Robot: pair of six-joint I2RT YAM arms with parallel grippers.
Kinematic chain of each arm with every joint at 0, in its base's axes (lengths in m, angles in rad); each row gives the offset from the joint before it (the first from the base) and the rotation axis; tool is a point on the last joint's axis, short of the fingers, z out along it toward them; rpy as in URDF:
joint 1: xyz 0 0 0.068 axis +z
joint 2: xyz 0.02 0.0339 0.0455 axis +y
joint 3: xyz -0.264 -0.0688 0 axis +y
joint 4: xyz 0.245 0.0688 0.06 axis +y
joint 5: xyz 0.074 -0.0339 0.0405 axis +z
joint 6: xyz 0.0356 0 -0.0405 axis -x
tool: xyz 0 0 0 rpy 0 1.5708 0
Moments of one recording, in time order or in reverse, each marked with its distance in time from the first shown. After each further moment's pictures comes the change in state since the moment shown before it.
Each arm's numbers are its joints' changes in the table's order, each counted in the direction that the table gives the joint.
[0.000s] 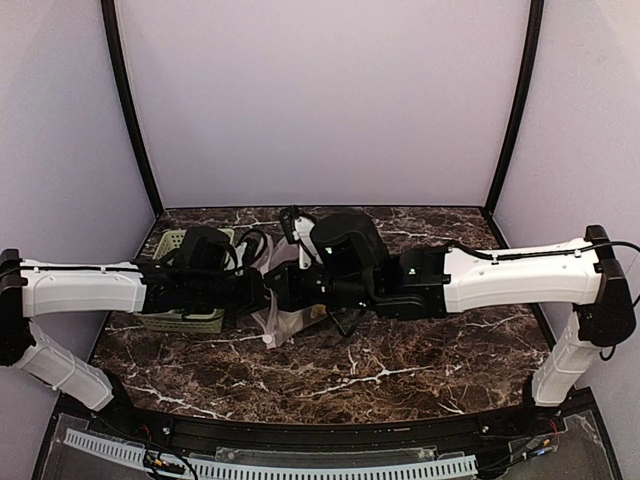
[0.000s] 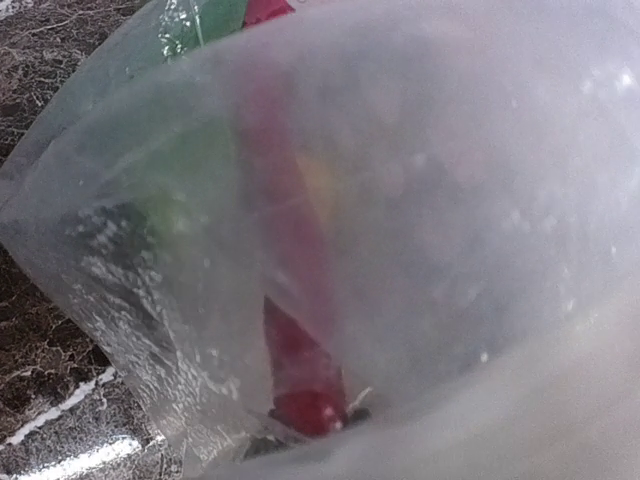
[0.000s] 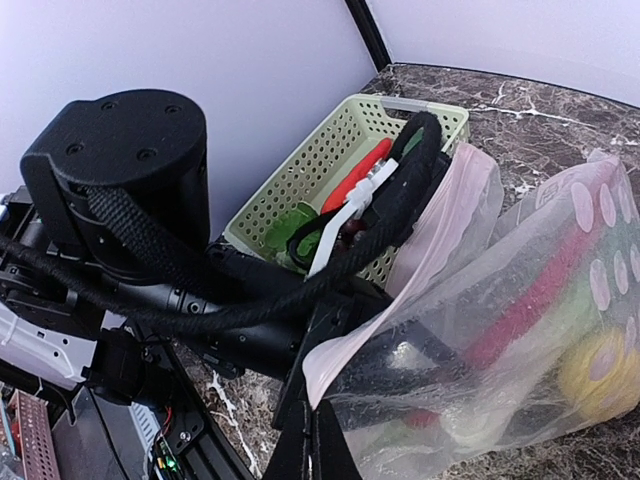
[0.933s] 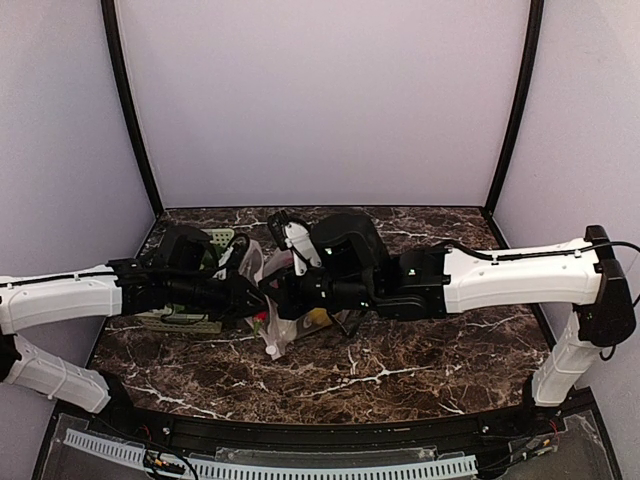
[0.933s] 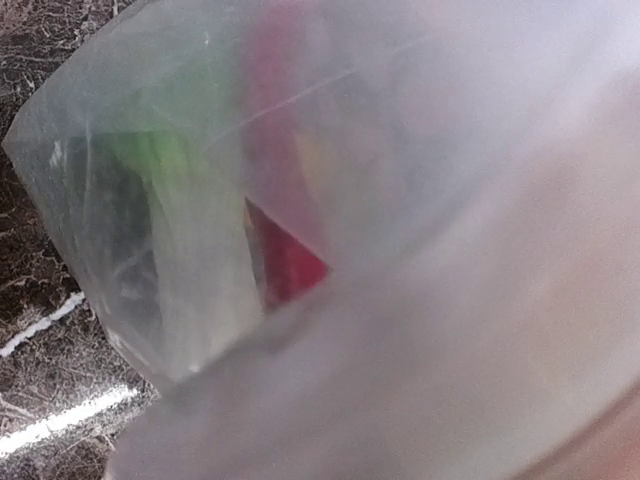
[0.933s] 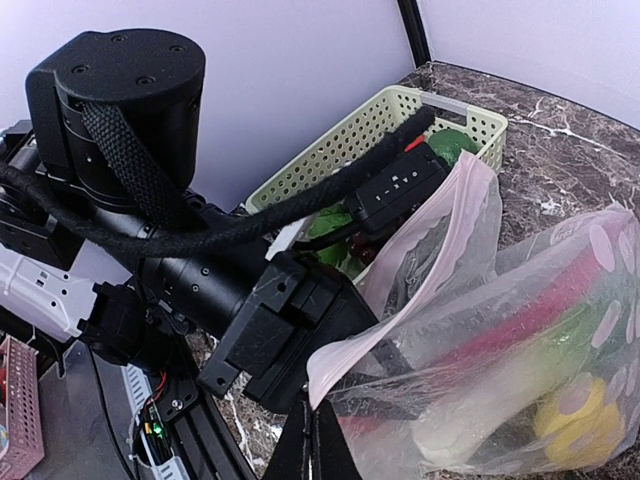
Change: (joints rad) left arm 0.034 -0.160 0.031 0.169 -0.135 0.021; right arm 0.006 0.000 0.000 0.002 0.091 0.134
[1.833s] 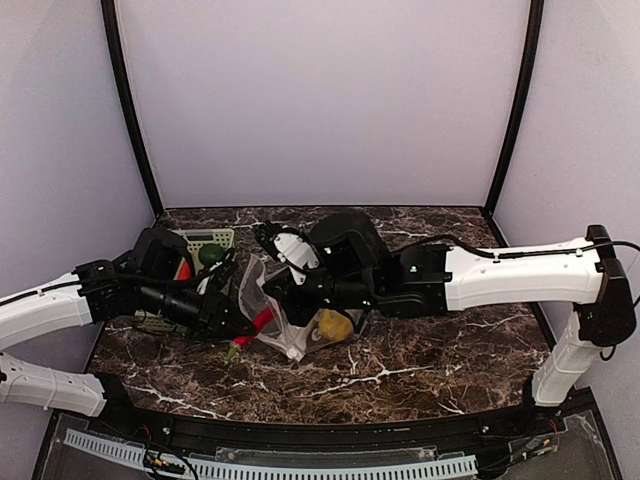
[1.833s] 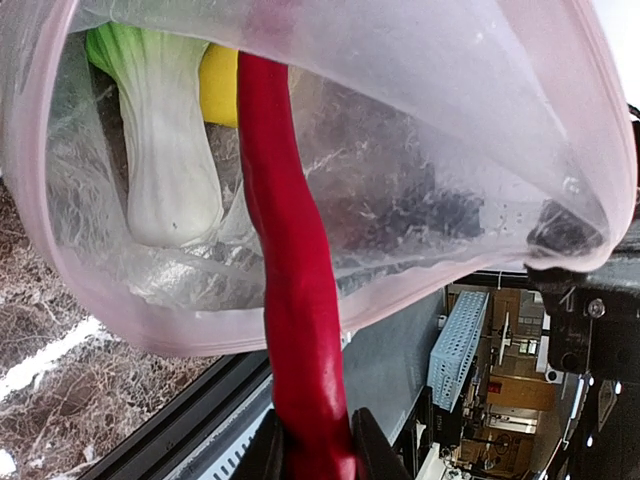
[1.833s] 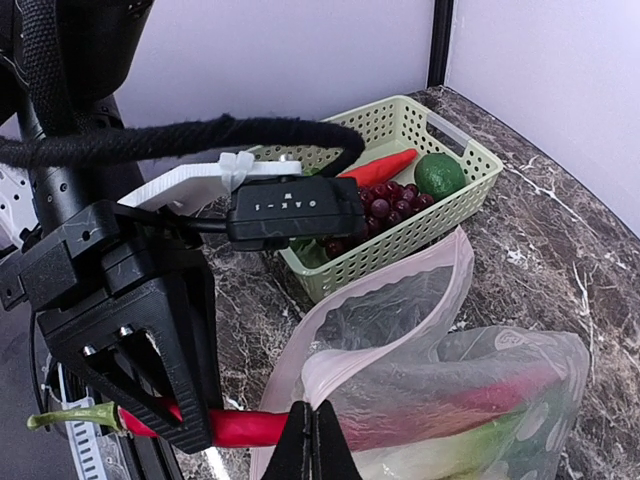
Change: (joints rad) left arm -0.032 -0.193 0.000 0.260 -0.212 -0.029; right arm -0.009 -0.004 -0.008 0.058 -0.005 0.319
